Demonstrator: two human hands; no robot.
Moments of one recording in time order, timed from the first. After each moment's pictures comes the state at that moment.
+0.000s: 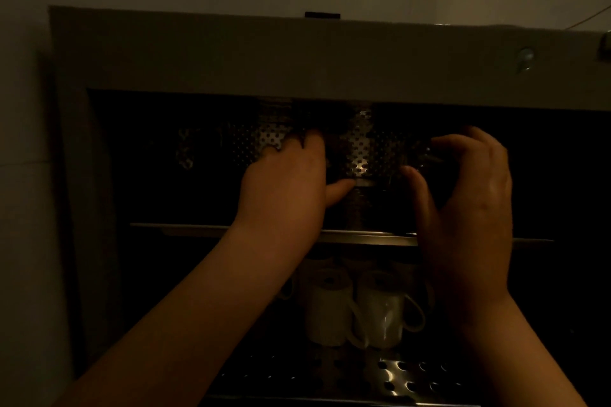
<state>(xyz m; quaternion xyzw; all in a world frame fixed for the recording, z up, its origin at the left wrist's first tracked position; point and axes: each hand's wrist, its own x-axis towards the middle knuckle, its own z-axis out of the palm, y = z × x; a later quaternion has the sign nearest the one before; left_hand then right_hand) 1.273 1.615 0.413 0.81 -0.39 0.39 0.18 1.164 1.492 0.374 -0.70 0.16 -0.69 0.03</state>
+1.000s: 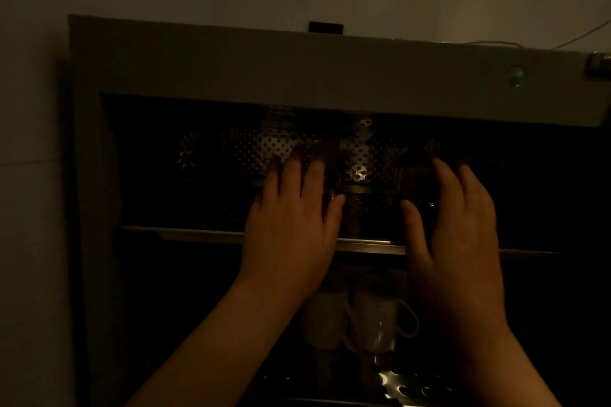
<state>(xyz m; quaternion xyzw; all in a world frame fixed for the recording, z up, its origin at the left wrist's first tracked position) 1.272 1.610 0.370 0.77 -0.39 0.42 0.27 1.159 1.492 0.352 -0.76 0.23 -0.61 -0.01</state>
